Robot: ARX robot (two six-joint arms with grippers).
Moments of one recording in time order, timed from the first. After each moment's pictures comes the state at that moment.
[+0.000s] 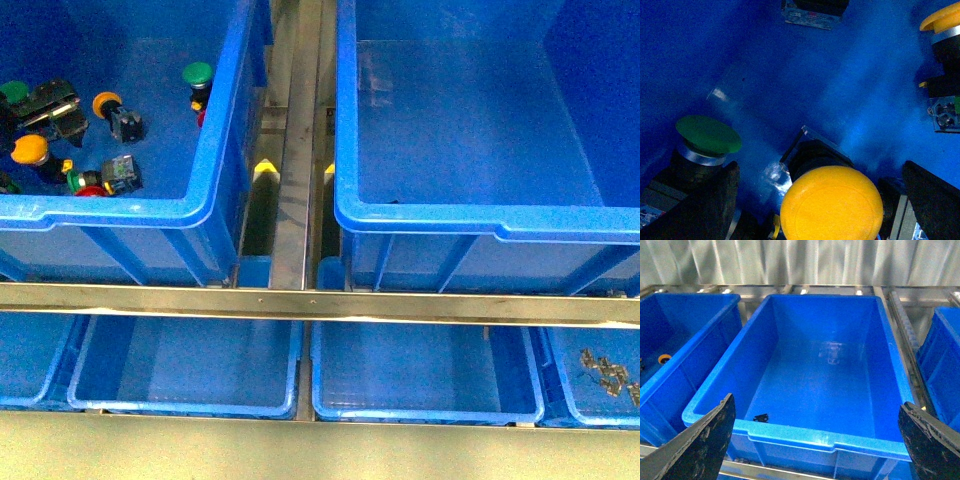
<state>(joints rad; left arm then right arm) 0.16 2.39 1.53 -0.02 -0.01 -0.41 0.00 0.00 0.02 0.00 0.00 0.00</state>
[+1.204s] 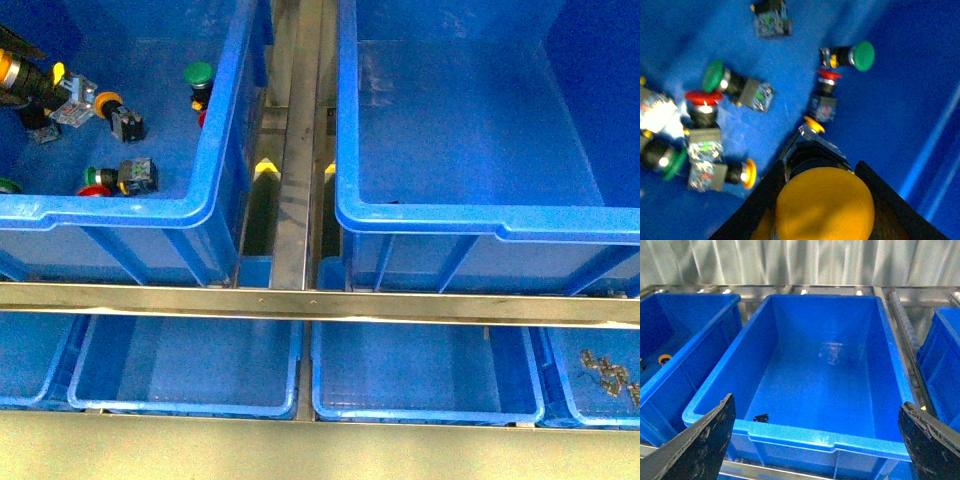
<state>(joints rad) 0.16 1.86 1.12 0.01 0.51 -0.75 0.00 0.00 0.02 0.00 0.00 0.00</state>
